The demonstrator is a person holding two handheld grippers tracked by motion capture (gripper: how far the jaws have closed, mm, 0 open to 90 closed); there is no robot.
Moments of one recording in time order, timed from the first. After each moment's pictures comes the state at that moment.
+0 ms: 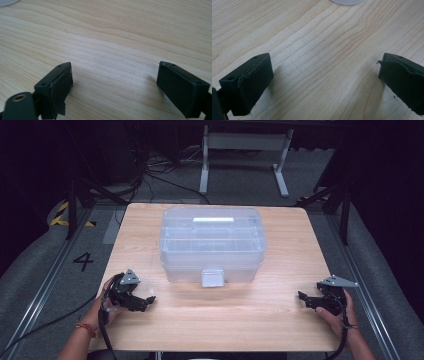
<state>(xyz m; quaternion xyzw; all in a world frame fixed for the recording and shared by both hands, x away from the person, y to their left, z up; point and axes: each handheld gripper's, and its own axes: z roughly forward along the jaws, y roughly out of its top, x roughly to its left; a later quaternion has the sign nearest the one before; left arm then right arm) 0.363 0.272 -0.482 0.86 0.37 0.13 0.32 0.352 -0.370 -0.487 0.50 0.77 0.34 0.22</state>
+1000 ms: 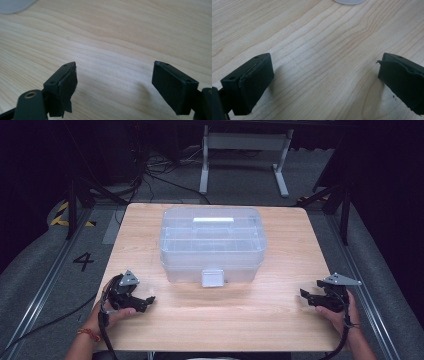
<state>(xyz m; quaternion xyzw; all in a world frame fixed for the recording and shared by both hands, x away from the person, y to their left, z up) 0.358 0.272 -0.483 0.85 0.39 0.14 0.32 0.353 -0.373 -0.476 0.49 0.77 0.35 0.22</state>
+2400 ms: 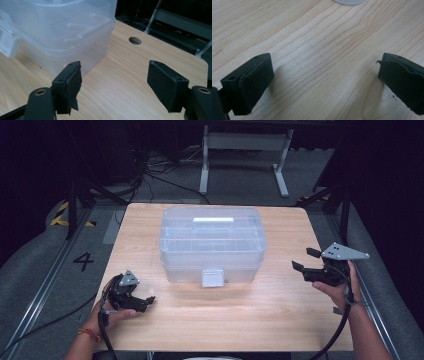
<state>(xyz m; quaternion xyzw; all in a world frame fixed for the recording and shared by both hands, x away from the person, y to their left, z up) 0.358 0.272 -0.483 0.85 0.39 0.14 0.32 0.373 -0.320 -0.362 0.35 0.78 0.43 0.27</state>
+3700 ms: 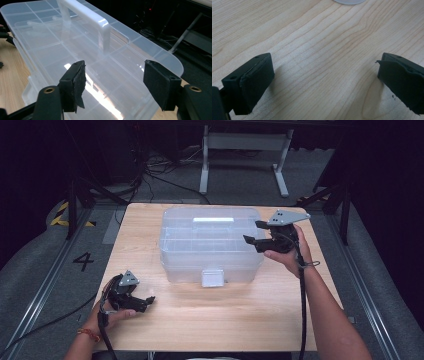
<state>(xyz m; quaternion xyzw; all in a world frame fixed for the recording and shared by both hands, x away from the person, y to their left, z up) 0.357 0.272 -0.483 0.85 0.39 0.14 0.32 0.438 -0.191 -0.311 0.26 0.82 0.46 0.23</state>
